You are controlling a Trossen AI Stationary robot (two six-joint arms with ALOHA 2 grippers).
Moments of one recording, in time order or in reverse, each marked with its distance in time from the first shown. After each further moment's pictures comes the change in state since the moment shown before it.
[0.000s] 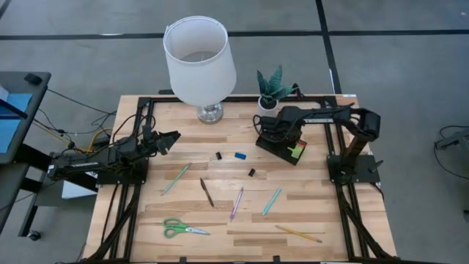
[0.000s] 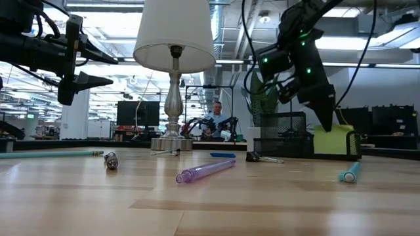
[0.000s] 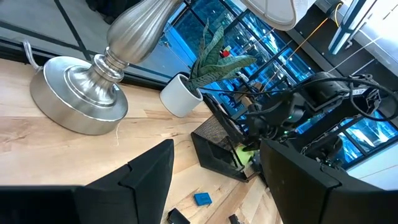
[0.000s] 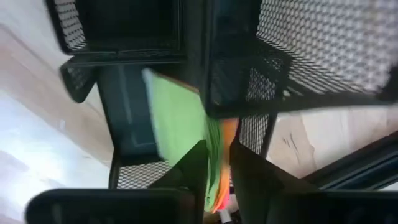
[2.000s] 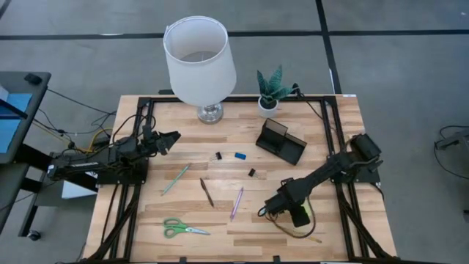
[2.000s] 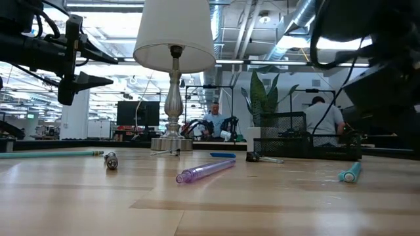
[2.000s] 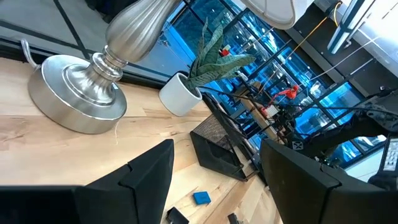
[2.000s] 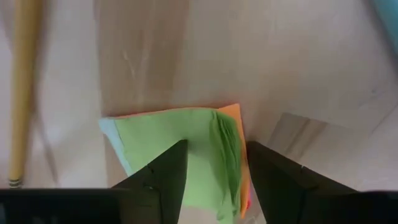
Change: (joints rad) left arm 0.000 0.000 0.000 0.009 0.005 0.000; right arm 0.824 0.126 -0.081 0.292 -0.331 0.033
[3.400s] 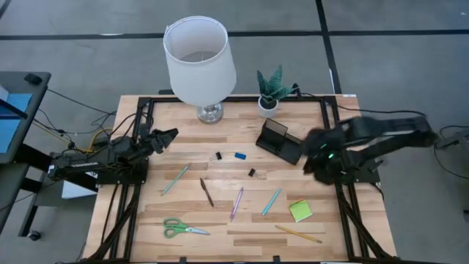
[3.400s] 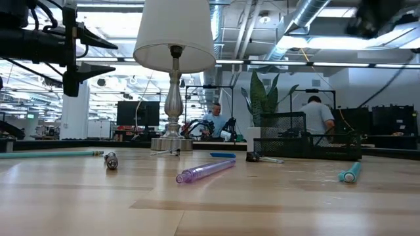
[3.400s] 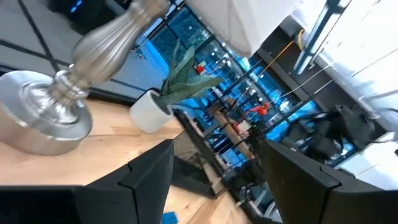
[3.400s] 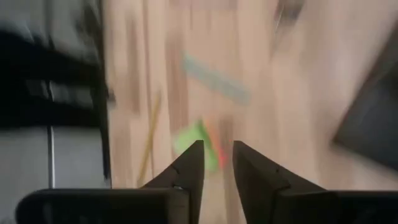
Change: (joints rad) left arm 0.000 -0.009 0.000 0.122 0.019 0.000; right arm -0.348 -0.830 -0.001 -0.226 -0.093 0.082
